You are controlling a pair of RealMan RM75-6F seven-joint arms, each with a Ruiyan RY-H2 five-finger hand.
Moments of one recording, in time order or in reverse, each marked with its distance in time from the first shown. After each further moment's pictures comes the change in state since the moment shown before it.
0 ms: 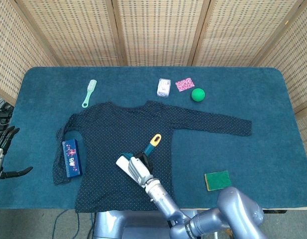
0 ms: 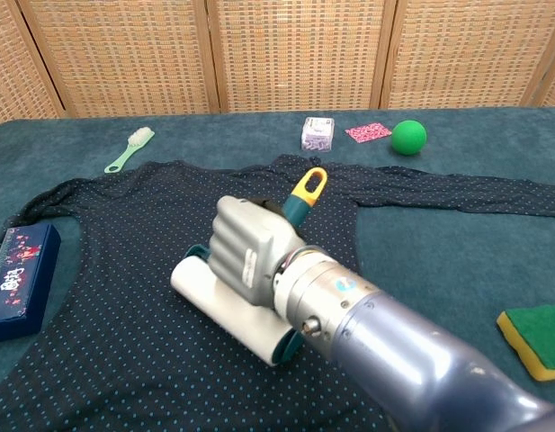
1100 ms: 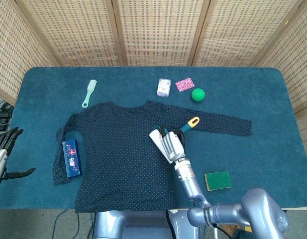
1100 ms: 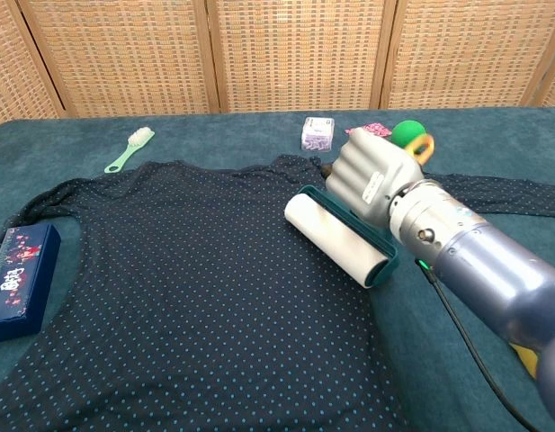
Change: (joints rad) left arm -0.003 -0.008 0.008 -0.010 0.016 0.000 0.028; right arm -0.183 0.146 0.037 0.094 -0.062 0.077 0.248
